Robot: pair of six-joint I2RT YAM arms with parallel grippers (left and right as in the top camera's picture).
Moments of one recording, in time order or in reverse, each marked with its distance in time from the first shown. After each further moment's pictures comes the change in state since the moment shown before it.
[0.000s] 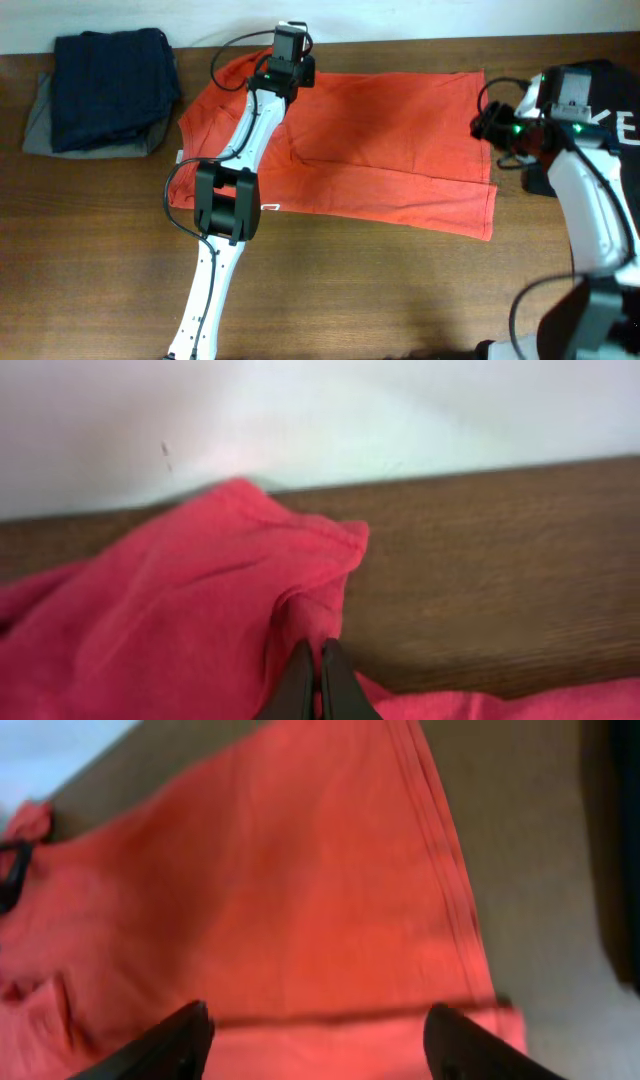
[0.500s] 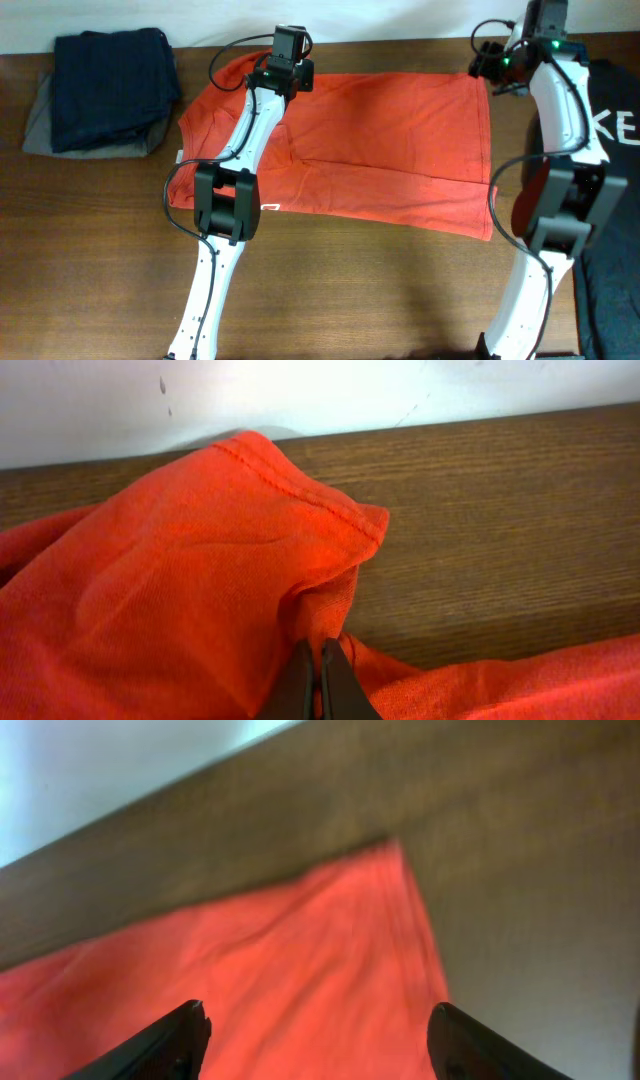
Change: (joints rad) left arm 0.000 0.000 0.023 -0.119 0.000 0.000; right arm 0.000 0.711 0.843 -0.138 0.057 -0.128
